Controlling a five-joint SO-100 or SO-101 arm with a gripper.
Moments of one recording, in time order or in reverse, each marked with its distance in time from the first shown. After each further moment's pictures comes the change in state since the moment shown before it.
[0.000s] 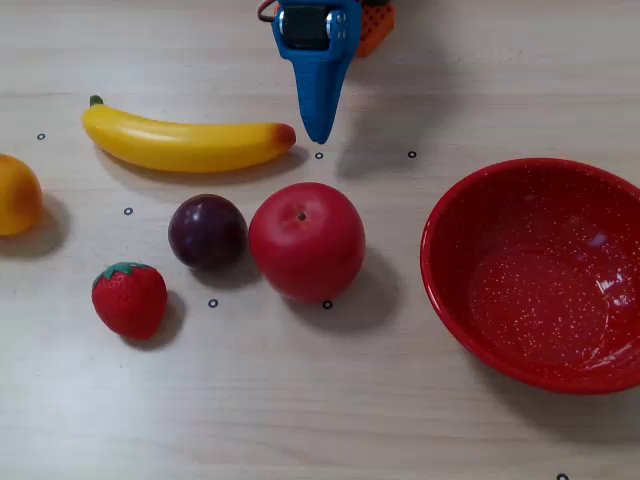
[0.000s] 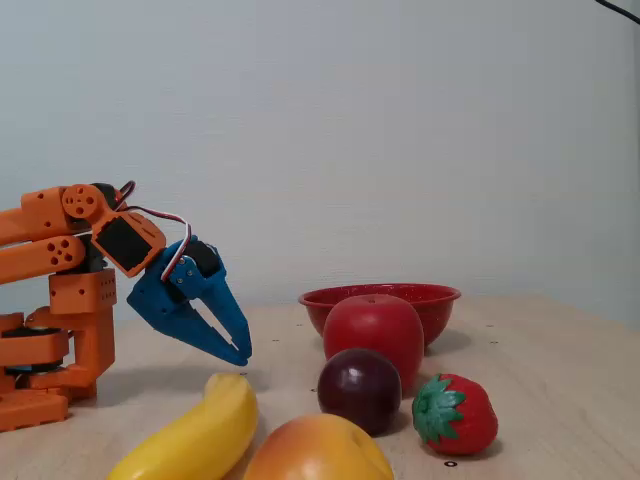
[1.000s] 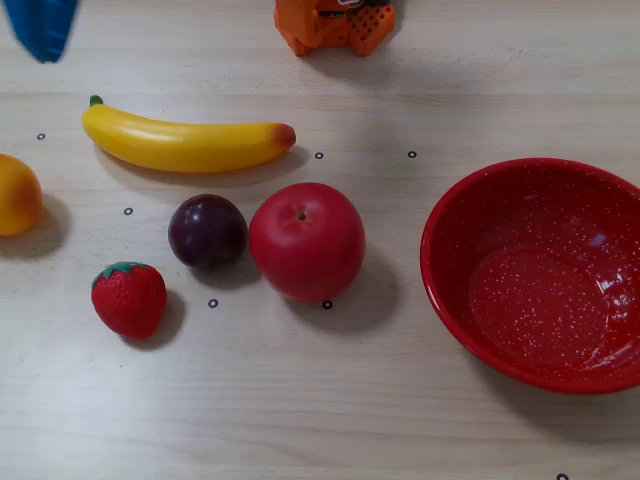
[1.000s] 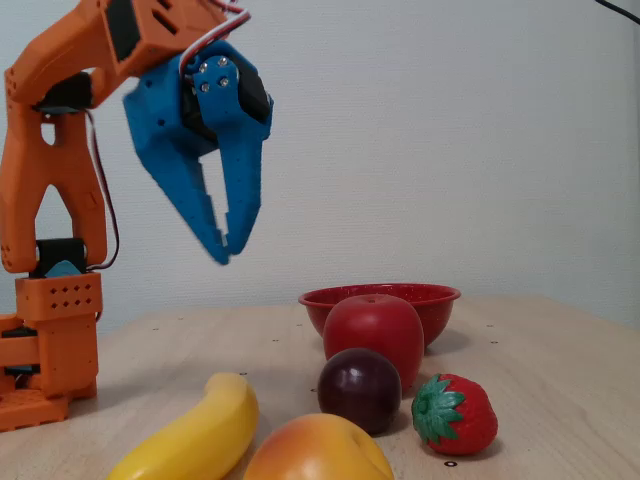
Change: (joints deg) arm -44.2 -103.2 -113.2 32.9 45.4
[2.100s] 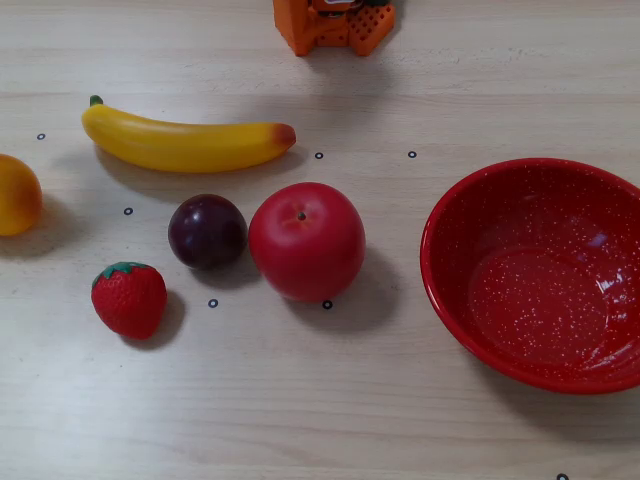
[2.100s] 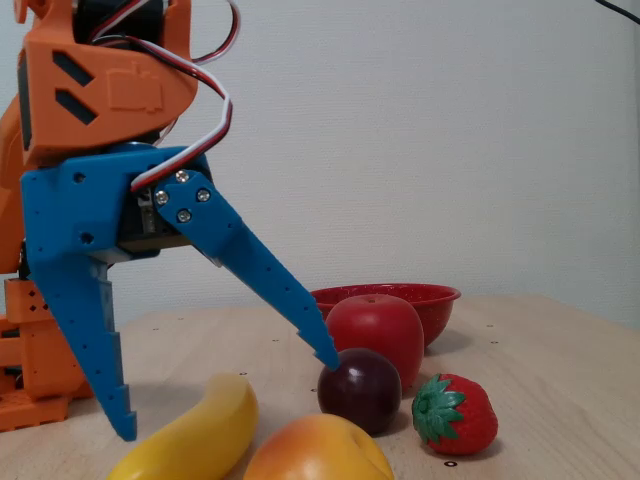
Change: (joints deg) arm -13.6 -45.3 -48.4 12.8 35.8
